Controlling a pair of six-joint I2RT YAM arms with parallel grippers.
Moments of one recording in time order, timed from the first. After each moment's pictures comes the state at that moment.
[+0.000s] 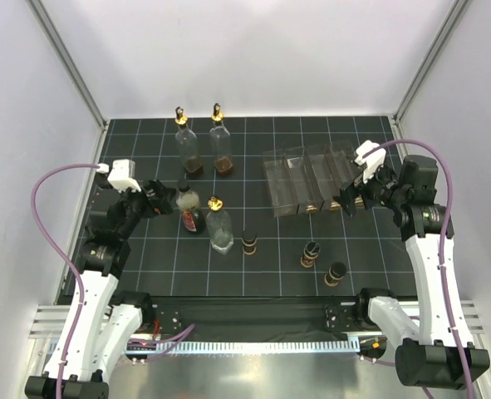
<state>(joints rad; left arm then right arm) -0.10 0.67 0.70 -0.29 0.12 -0.27 -0.09 0.91 1.03 -0.66 -0.60 -0.53</state>
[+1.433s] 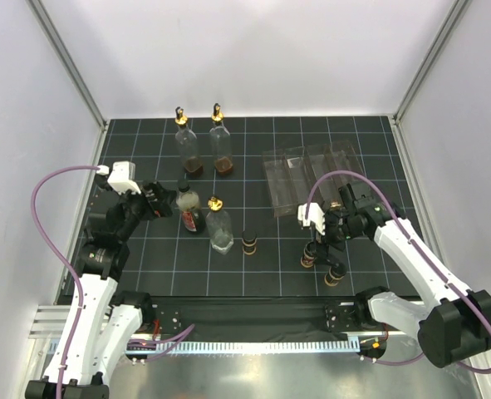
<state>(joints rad) -0.10 0.65 0.70 -0.32 0.15 -0.26 0.29 1.07 0.83 -0.97 -0.64 -1.00</state>
